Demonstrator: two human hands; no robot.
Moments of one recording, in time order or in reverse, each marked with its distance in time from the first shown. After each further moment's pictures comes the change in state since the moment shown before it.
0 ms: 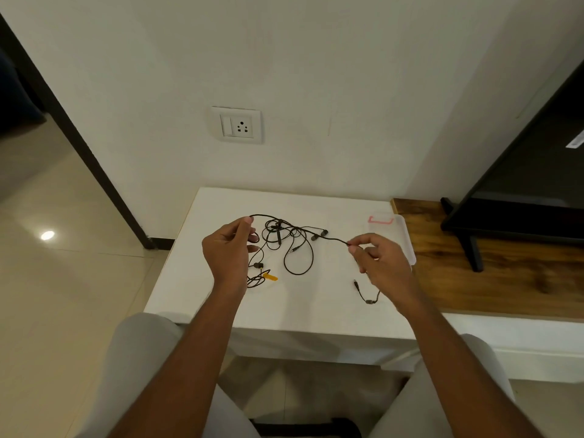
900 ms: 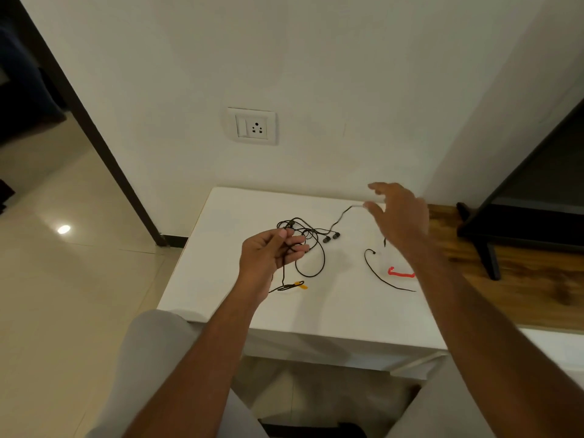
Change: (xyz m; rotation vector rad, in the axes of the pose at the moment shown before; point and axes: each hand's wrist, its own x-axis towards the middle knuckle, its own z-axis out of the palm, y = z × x) left_hand -0.011 -0.003 0.005 -0.185 -0.433 -0.297; right_hand 0.090 -0.031 -0.011 -0.779 0.258 -0.238
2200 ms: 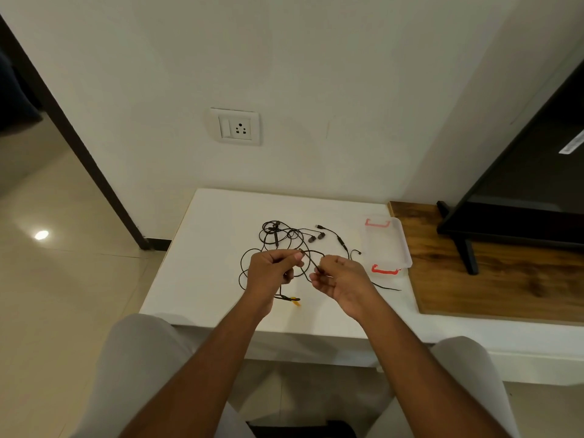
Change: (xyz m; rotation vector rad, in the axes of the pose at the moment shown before) left_hand -0.004 -0.039 0.014 0.300 0.011 -0.053; right_hand -0.100 -0.045 0.035 1.369 -0.436 0.770
